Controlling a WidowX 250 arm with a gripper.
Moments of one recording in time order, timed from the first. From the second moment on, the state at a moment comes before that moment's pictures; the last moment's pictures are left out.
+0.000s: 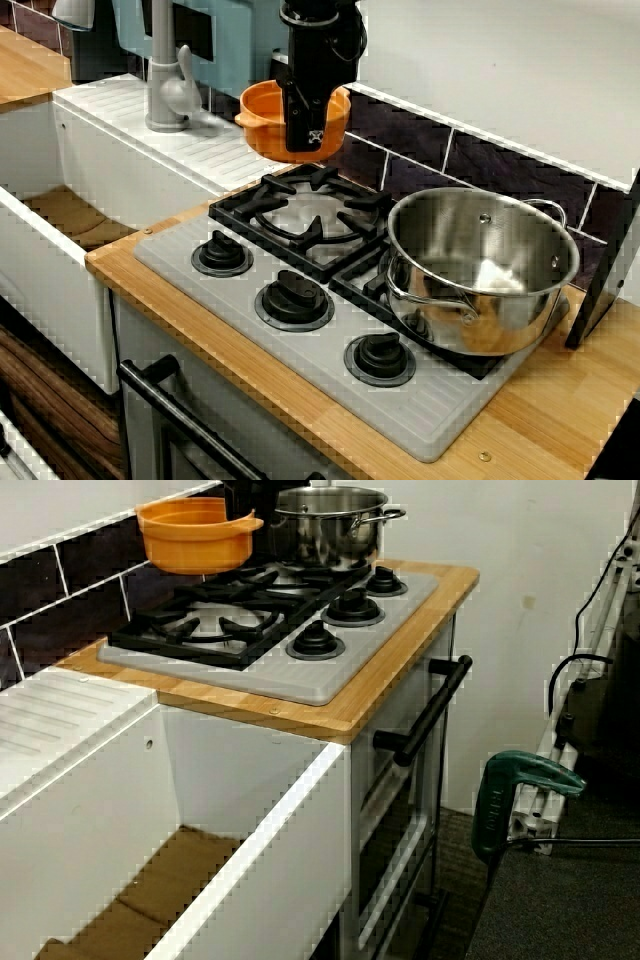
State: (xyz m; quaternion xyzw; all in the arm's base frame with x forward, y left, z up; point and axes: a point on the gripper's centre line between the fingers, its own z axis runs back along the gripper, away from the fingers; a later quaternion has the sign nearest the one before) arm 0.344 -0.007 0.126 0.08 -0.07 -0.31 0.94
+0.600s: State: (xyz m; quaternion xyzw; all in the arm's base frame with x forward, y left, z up) arm 0.349 0.003 0.134 0.08 -0.09 -0.41 0.90
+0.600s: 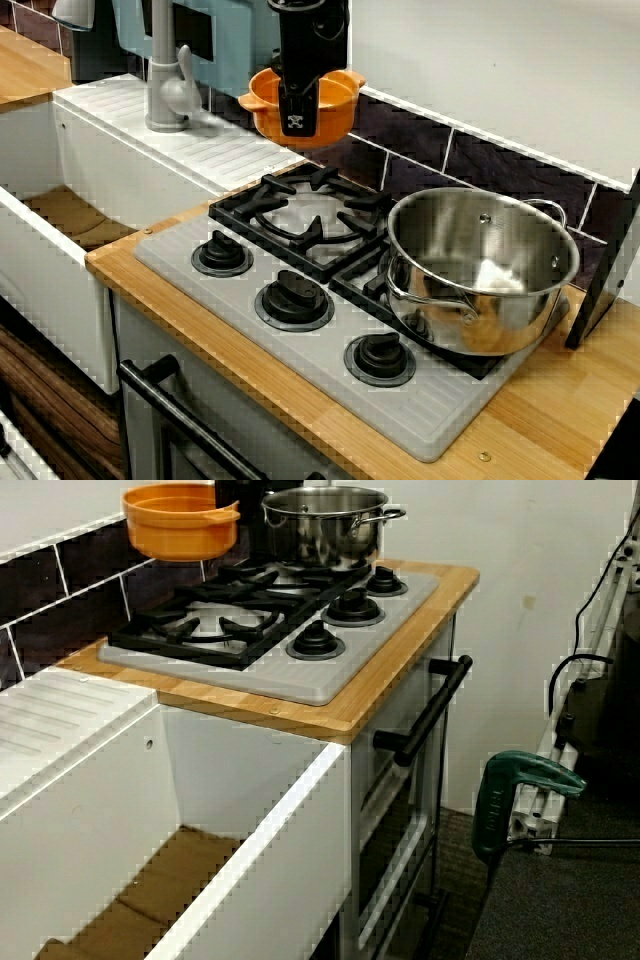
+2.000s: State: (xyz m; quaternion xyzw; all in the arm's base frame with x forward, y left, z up) arm 0.358 0.016 0.152 0.10 -0.12 -0.59 0.80
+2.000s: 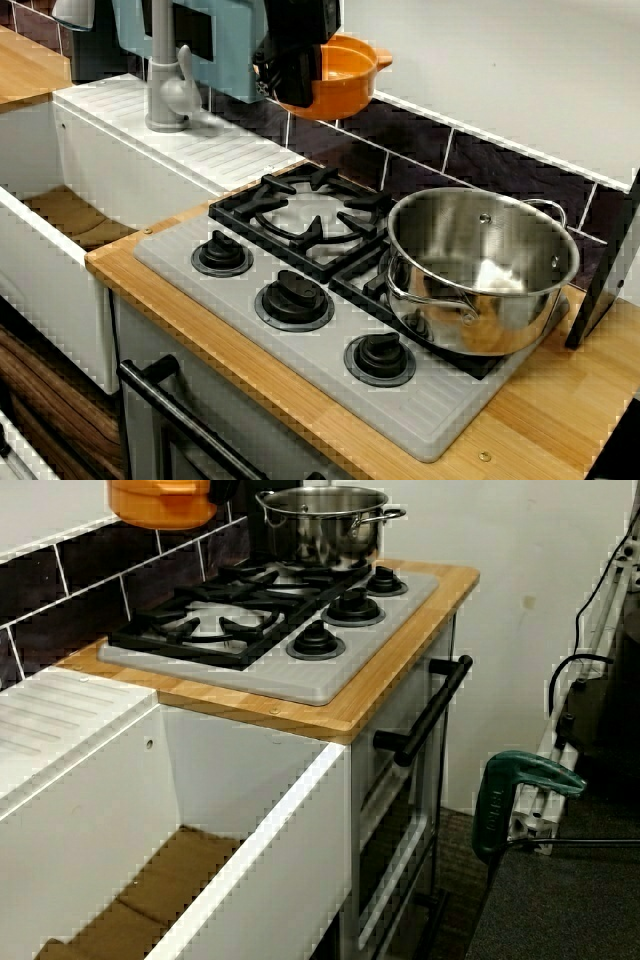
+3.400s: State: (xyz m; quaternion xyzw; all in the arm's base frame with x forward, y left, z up) arm 0.342 -0.014 0.118 0.04 0.04 -0.49 0.87
